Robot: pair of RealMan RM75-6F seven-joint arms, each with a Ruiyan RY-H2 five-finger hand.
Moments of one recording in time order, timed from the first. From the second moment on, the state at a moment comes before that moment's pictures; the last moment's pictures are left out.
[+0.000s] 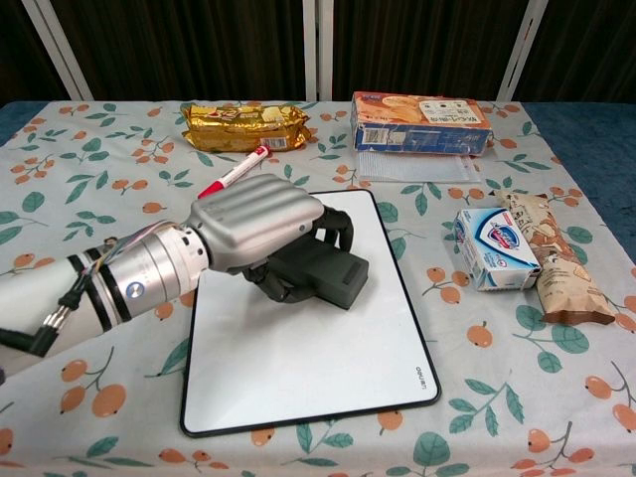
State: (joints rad) left arm -0.80 -1.88 -0.04 -1.22 1.53 0.99 0.28; right arm -0.01 -1.15 0.09 -1.34 -1.48 1.56 0.23
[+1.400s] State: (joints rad) left arm -0.46 -1.60 -0.03 -1.03 1.46 1.32 -0.11; right arm 0.03 -1.17 0.08 -1.39 -1.52 1.53 0.14
